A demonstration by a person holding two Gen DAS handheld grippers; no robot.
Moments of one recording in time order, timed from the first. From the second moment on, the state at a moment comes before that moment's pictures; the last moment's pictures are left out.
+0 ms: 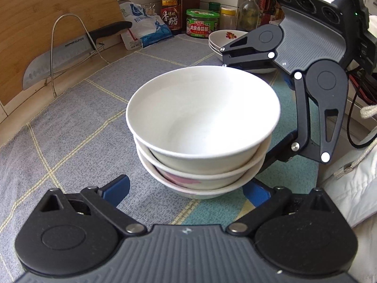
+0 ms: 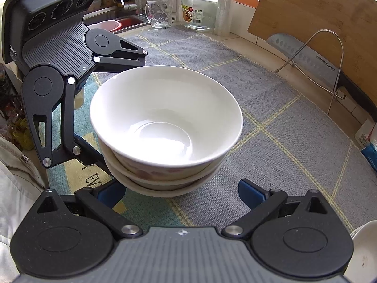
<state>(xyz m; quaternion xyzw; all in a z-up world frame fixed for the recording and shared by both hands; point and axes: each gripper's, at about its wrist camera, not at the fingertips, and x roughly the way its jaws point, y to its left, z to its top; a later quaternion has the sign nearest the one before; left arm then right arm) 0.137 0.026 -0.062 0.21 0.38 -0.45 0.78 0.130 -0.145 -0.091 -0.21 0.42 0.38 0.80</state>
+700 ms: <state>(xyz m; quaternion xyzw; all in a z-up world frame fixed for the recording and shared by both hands) 0.155 0.028 -0.063 0.22 0.38 -0.53 0.72 0.154 -0.135 -0.090 -0.22 0.44 0.47 0.74</state>
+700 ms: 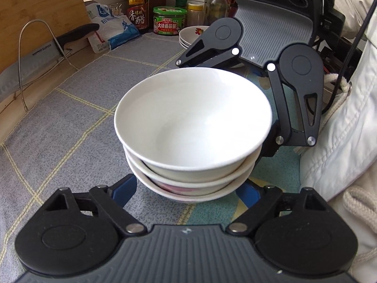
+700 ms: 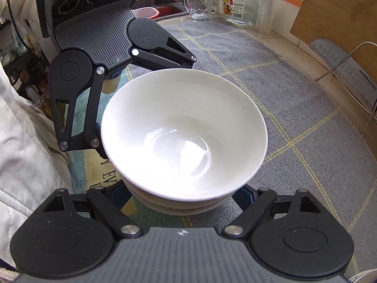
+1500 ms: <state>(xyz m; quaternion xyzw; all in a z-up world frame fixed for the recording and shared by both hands) 0.162 0.027 -0.062 0.23 0.36 -0.58 0.69 0.155 -0.130 -0.091 -0.24 0.45 0.46 0.73</state>
